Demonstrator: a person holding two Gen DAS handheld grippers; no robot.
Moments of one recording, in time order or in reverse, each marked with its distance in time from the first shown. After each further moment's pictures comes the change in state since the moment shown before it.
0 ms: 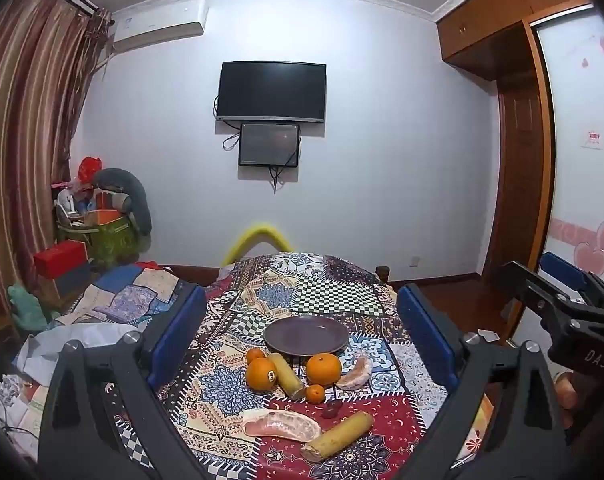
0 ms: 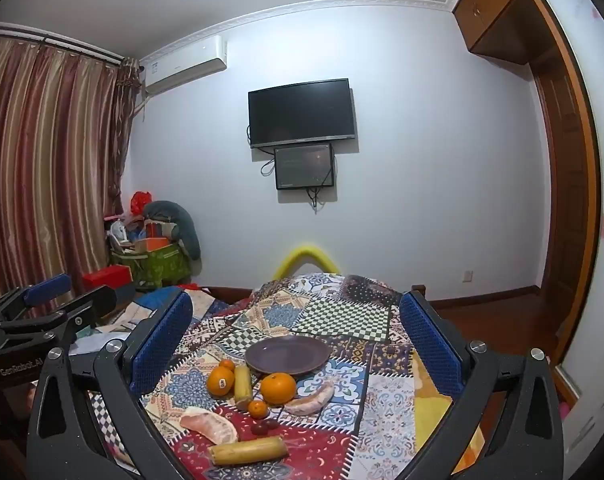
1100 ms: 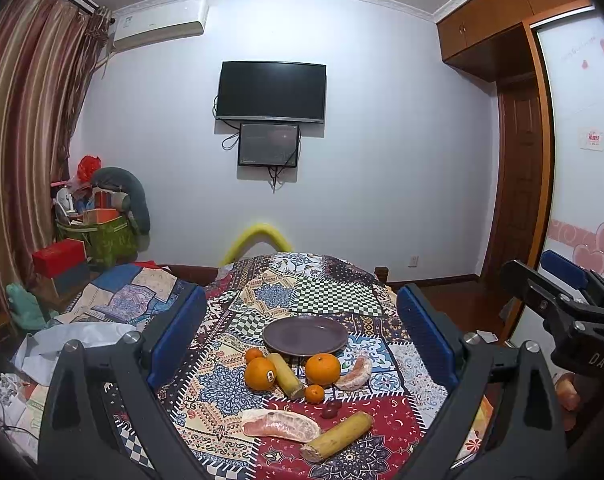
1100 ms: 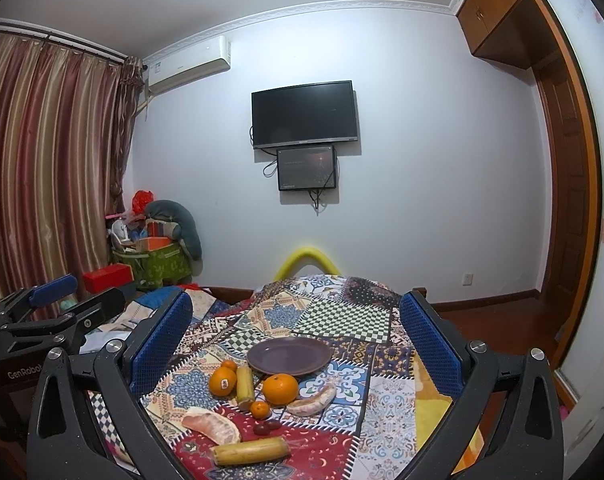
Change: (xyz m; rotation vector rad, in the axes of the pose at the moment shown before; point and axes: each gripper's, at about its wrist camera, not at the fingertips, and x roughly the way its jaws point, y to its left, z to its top) left arm 0.001 0.000 0.000 -0.002 0.000 -0.002; right arm 0.005 0.002 -0.001 -0.003 0.001 0.005
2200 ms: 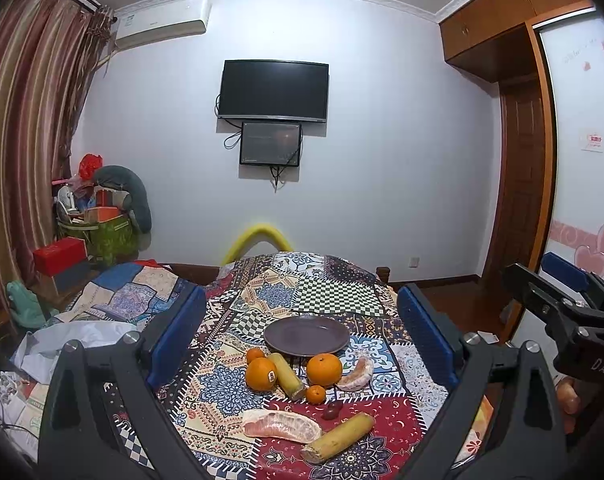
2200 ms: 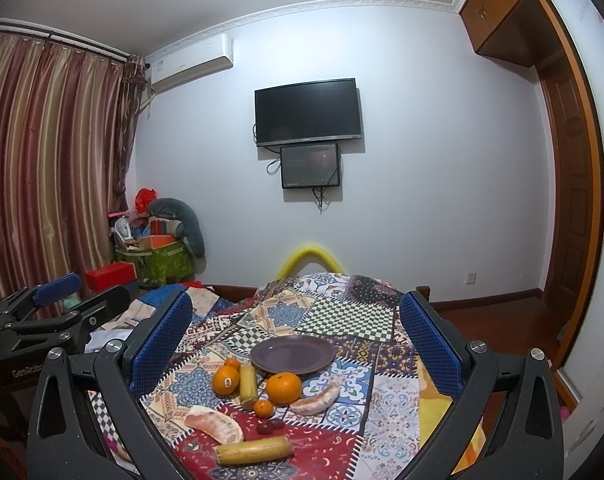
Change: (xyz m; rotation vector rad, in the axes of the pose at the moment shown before) left arm 0.003 0.002 0.000 -0.007 0.002 0.003; right arm 0.001 0.002 0.000 -0.003 0.008 0.014
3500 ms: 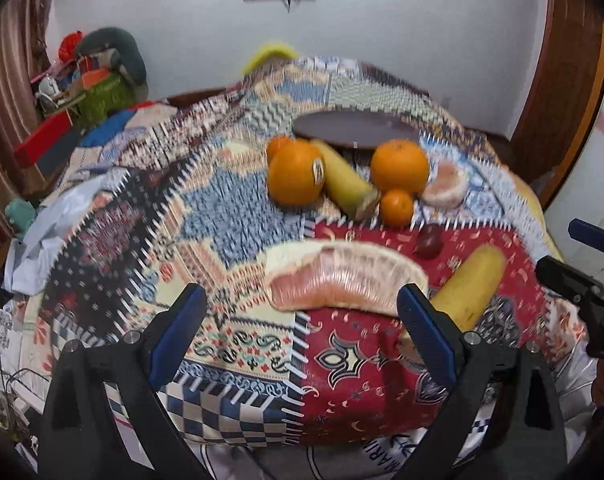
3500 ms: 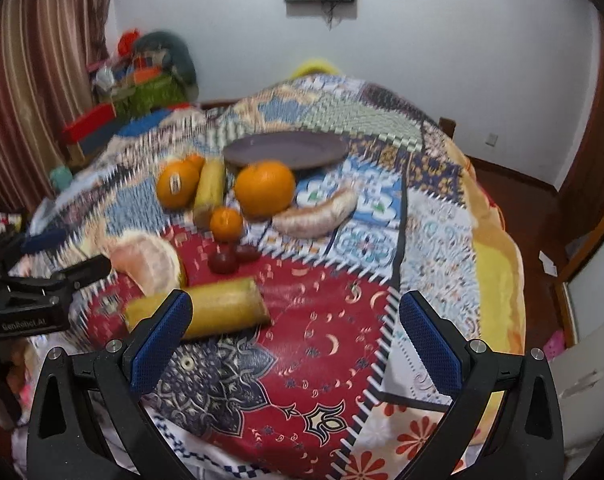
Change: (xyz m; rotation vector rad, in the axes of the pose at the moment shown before) left arm 0.156 0.054 -0.177 0.022 0.648 0.053; right arm 0.121 -0.017 -0.155 -0.052 0.670 0.023
